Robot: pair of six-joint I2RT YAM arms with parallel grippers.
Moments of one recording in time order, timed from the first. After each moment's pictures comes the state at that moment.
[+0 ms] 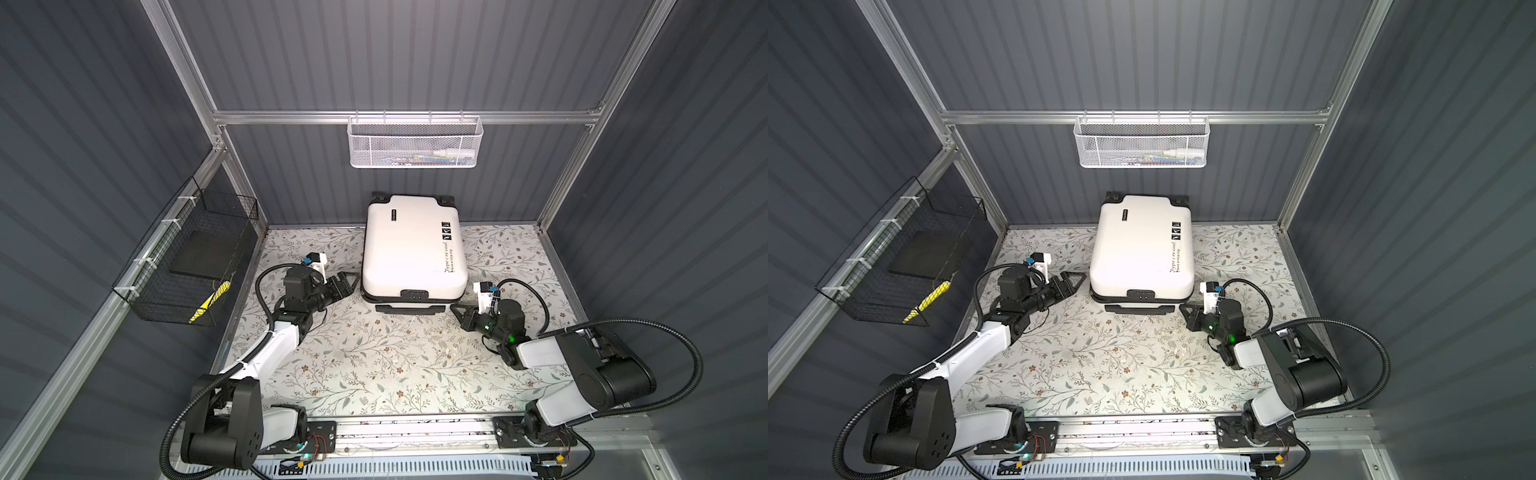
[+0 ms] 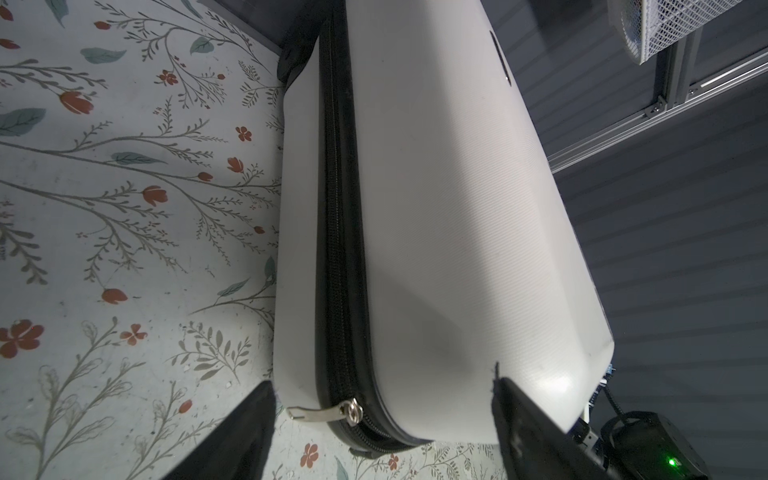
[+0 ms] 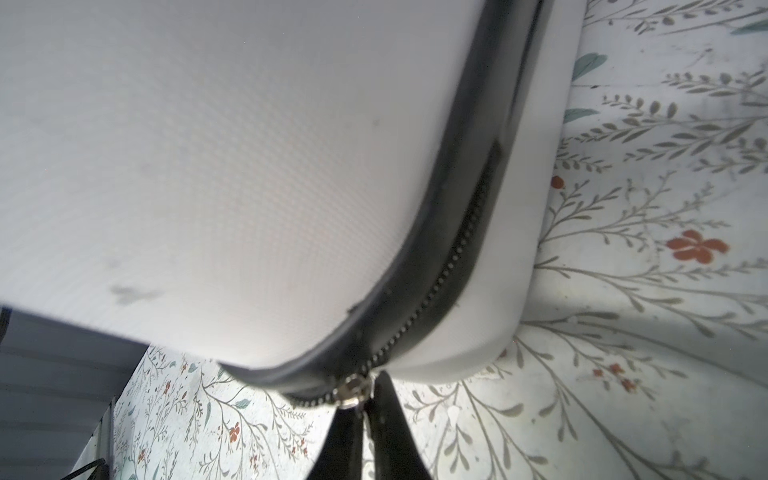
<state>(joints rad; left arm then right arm) -0.16 1.27 0.68 0.16 0.52 -0.65 0.28 1.54 0.29 0.90 -0.48 0.54</state>
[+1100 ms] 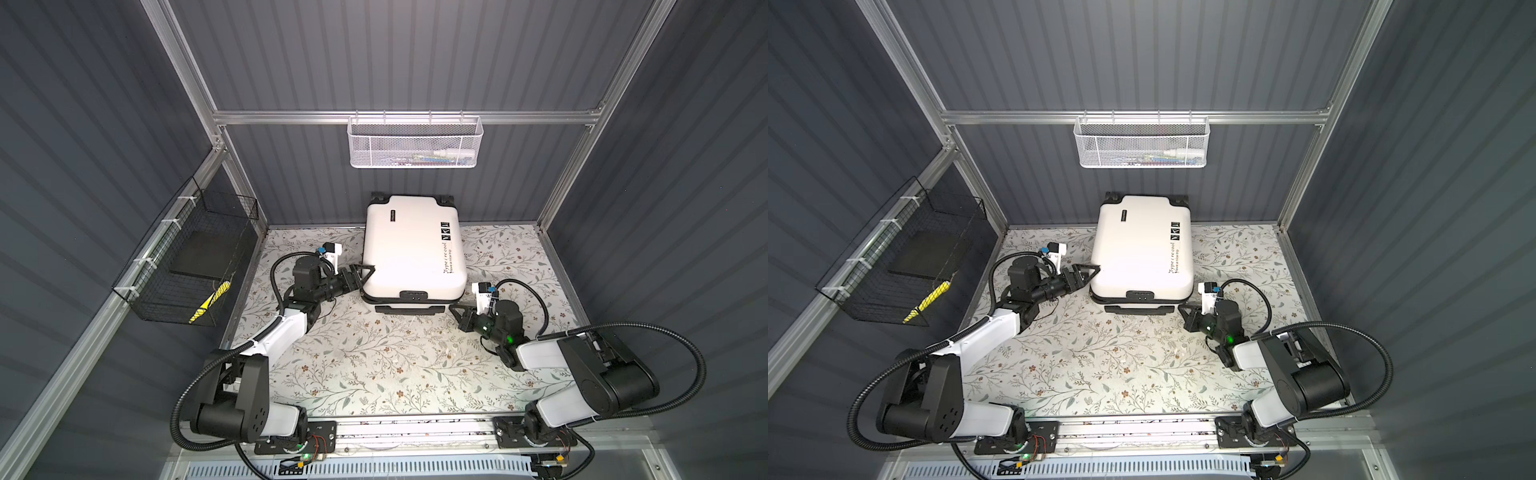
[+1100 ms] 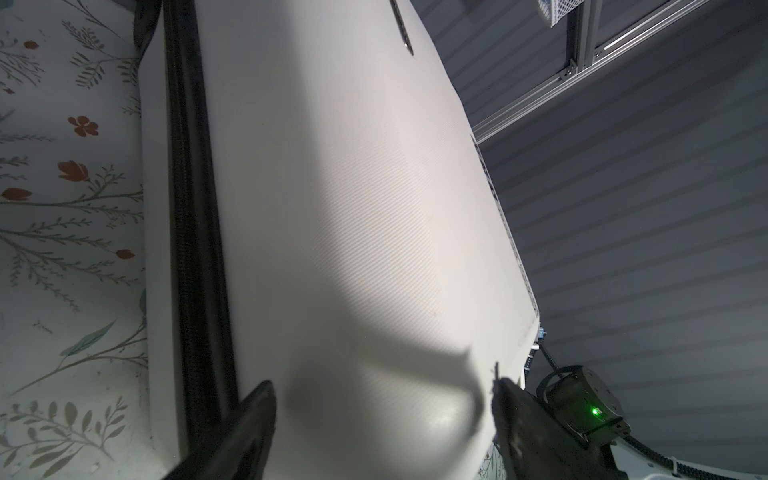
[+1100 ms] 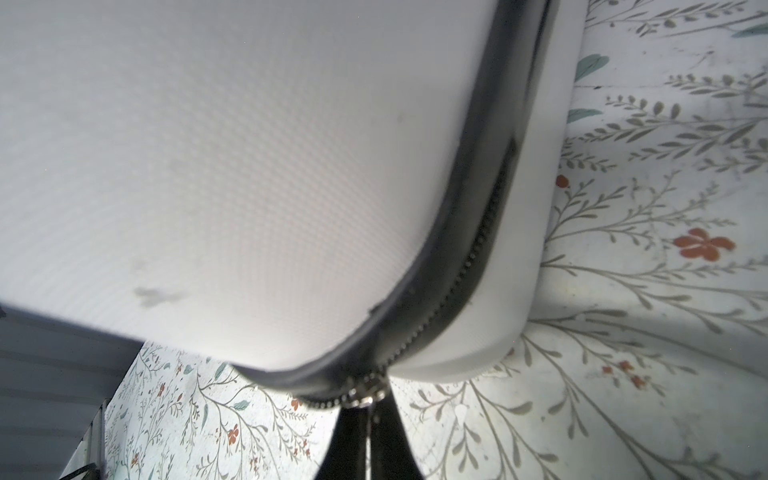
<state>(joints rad) -0.22 1.41 0.77 0.29 0.69 -0.69 0.32 1.51 0.29 0.87 -0.42 0.54</state>
